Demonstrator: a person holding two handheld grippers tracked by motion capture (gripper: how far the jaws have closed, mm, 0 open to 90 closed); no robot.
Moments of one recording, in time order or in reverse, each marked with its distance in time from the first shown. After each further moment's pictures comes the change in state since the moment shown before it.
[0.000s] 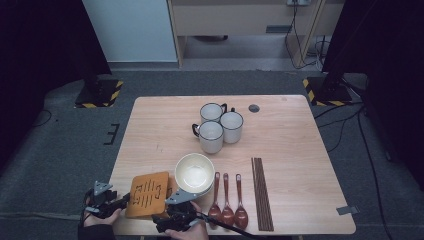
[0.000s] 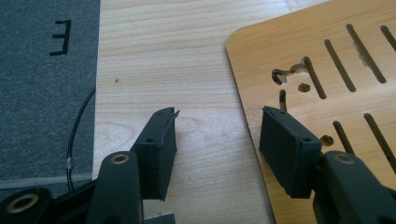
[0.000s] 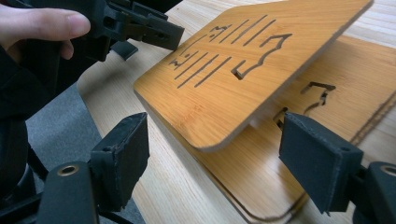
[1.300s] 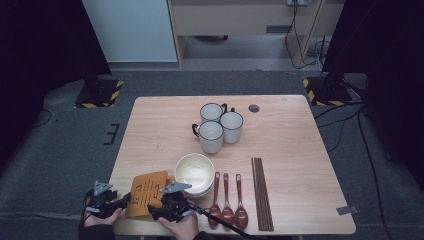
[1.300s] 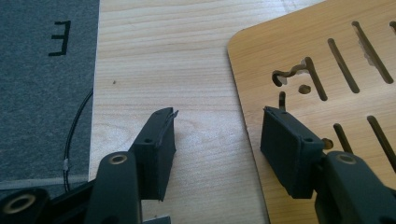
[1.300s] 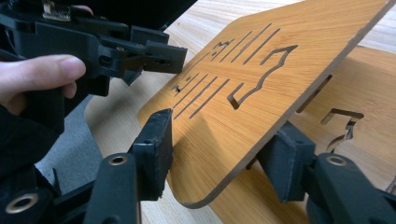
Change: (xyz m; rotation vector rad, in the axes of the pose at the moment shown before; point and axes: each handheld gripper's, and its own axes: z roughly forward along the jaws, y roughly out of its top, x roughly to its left) left arm -0.001 0.000 0.000 -0.012 -0.005 -0.015; right arm -0.003 0.022 0.019 0.018 0.041 0.109
